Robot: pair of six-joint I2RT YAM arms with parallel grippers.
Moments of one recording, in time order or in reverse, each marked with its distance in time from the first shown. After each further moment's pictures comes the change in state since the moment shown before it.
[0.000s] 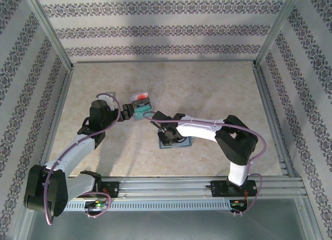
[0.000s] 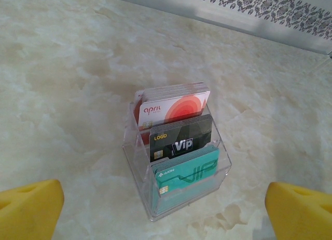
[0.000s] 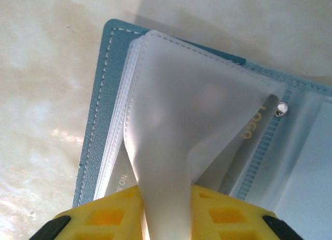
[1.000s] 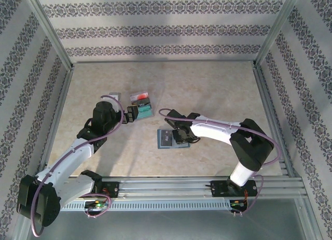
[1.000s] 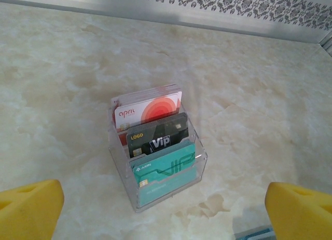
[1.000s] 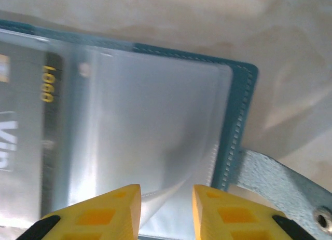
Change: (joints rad) left arm -0.154 -0.109 0.053 -0.151 -0.149 0.039; right arm -0.115 -0.164 -0.167 -0.057 0.087 0.053
